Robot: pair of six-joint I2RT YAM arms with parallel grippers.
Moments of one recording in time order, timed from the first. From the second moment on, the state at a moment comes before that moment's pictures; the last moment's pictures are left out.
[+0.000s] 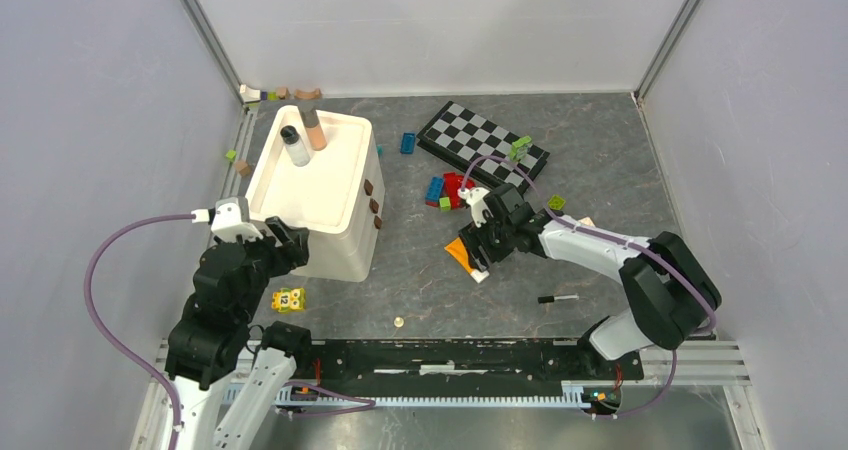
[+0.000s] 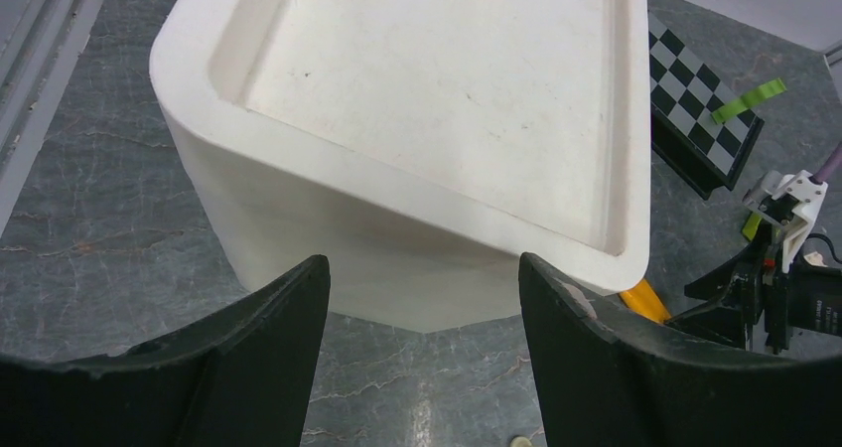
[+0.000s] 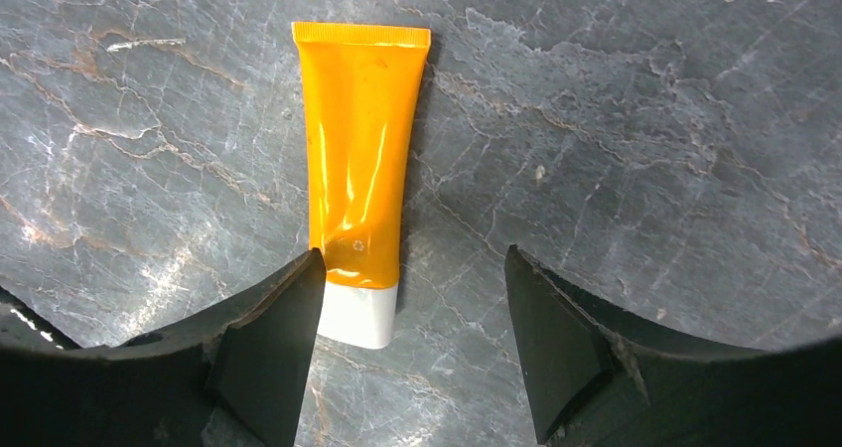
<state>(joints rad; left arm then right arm) -0.26 0.35 0.88 -0.86 -0.23 -0.41 0.65 1.48 0.79 -0.31 -0.16 0.01</state>
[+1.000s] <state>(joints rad) -0.26 0.34 0.88 -0.86 -0.23 -0.41 0.64 1.55 0.74 -0.16 -0.36 0.02</state>
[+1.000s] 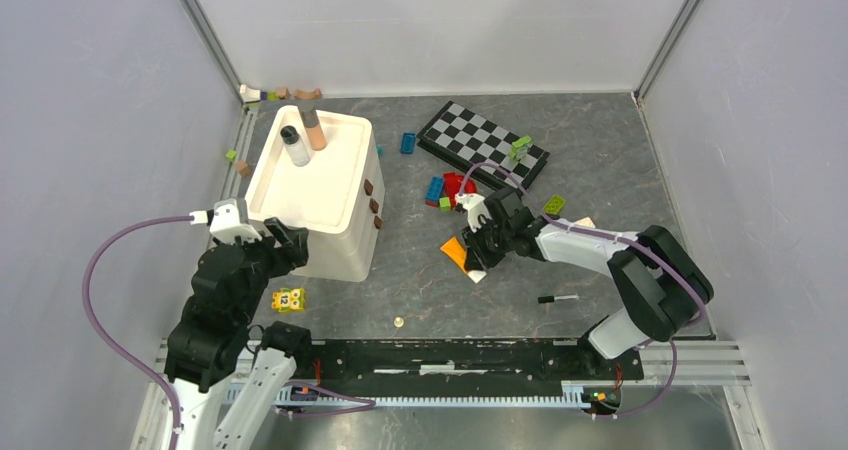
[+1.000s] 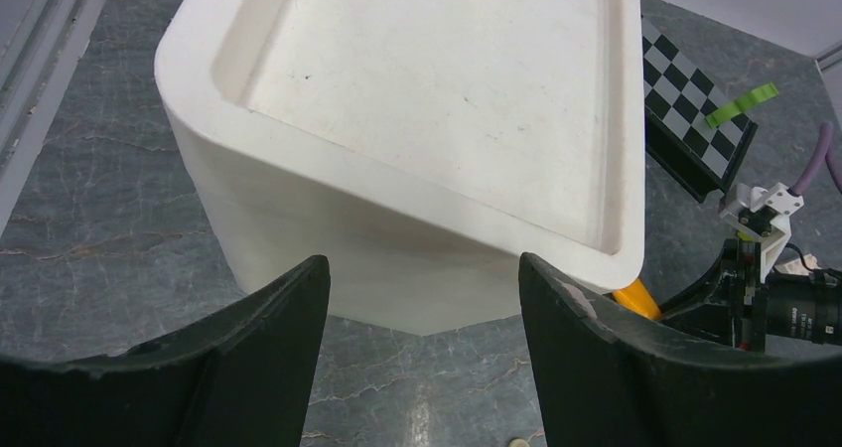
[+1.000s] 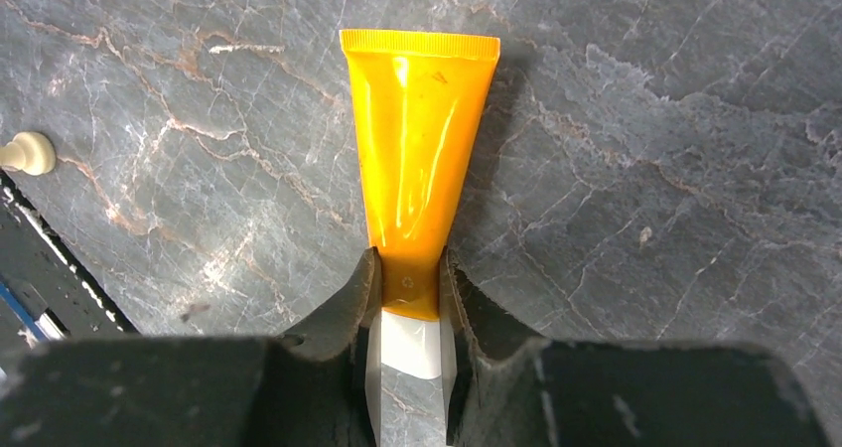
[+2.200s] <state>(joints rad) -0.30 0.56 0.99 -0.53 0.31 -0.56 0.64 0.93 0.48 0.30 -0.46 0.52</state>
